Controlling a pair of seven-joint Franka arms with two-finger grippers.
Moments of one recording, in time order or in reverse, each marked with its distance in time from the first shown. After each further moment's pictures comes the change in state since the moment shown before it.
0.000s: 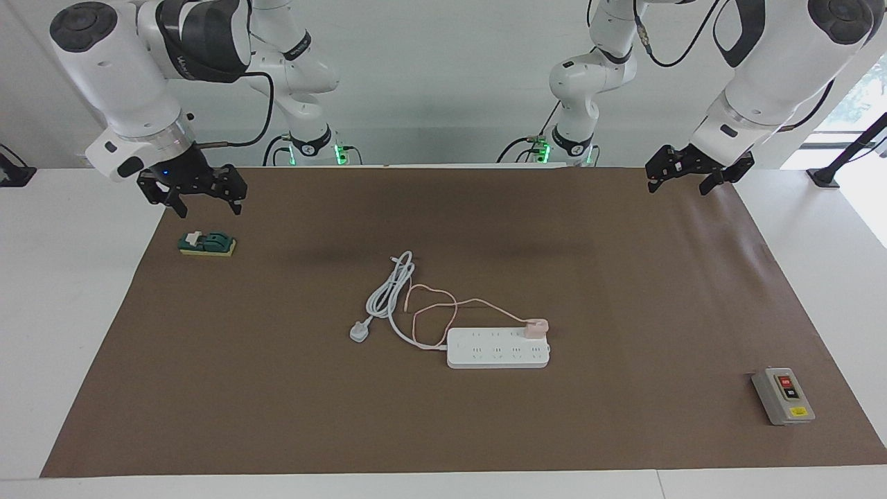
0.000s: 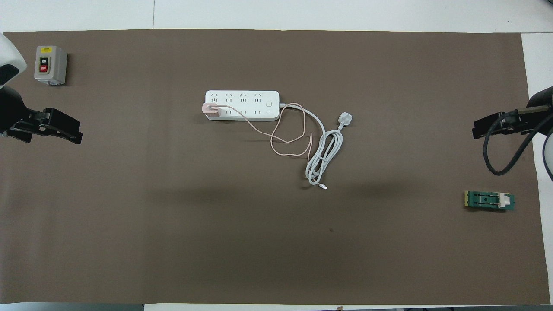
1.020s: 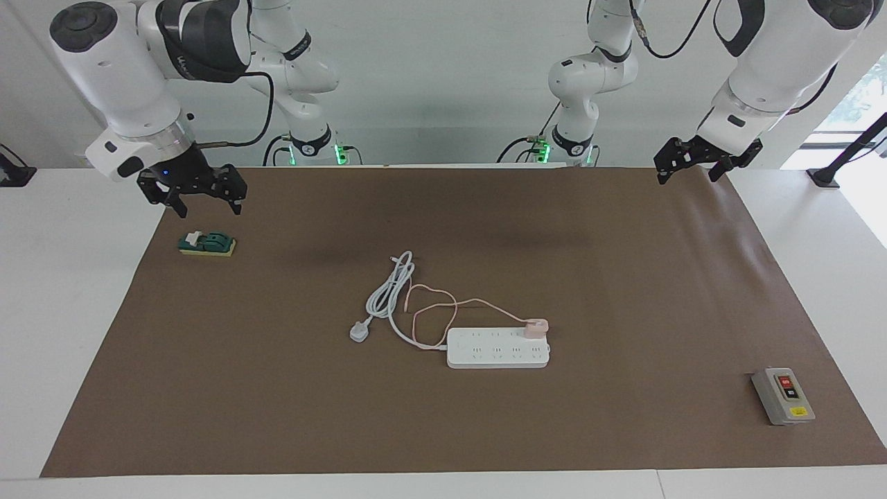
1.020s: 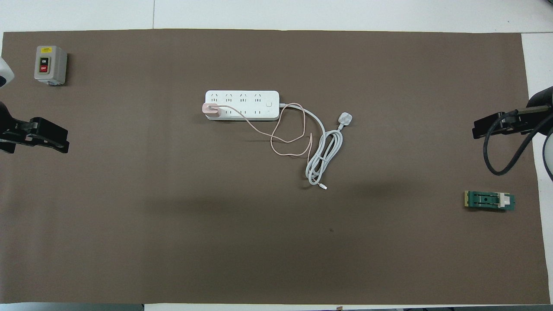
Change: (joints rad) left arm -0.086 -0.056 0.117 -0.052 0.023 -0.012 -0.001; right arm 0.000 0.000 0.000 0.000 0.000 0.000 0.000
